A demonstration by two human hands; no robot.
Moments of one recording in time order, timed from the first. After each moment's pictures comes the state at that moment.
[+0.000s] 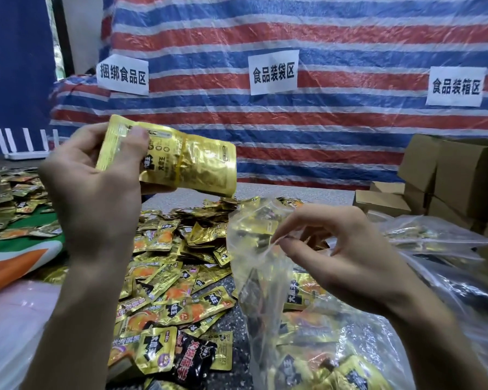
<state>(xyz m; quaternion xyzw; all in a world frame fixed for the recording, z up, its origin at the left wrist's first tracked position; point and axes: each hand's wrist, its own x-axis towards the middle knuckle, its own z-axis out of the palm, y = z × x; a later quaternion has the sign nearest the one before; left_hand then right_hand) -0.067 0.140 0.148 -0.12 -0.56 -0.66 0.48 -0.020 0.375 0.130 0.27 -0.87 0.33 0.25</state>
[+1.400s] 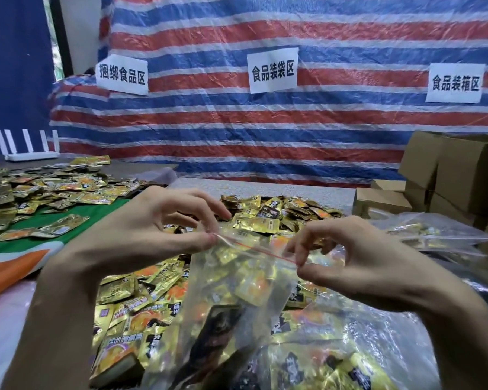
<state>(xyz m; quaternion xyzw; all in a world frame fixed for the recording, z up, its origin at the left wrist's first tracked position) -0.072 0.118 0.139 -0.41 -0.81 -0.41 0.06 -0.023 0.397 0.133 0.26 -0.93 0.24 0.11</state>
